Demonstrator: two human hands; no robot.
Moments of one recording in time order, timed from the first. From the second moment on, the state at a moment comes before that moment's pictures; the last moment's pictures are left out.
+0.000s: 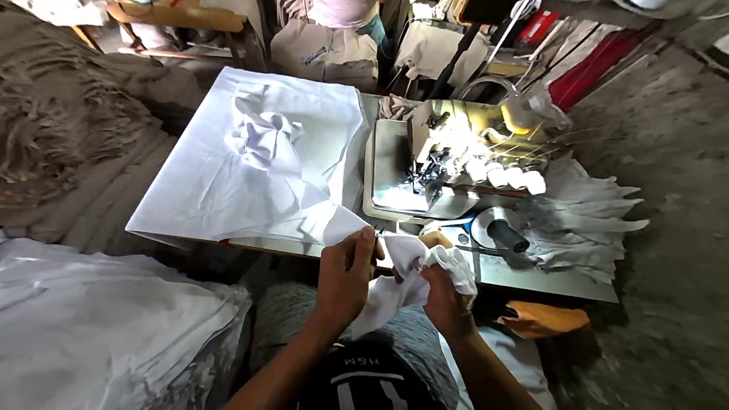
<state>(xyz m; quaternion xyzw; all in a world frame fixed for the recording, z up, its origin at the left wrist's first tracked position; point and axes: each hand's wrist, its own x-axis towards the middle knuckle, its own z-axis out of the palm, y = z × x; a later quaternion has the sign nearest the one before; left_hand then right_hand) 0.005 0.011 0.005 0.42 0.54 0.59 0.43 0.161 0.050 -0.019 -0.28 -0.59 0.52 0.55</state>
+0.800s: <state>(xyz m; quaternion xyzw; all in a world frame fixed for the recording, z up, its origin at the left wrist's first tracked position) 0.007 0.009 -0.016 0.40 0.59 0.57 0.41 0.170 0.068 -0.021 -0.29 -0.61 0.57 0.46</state>
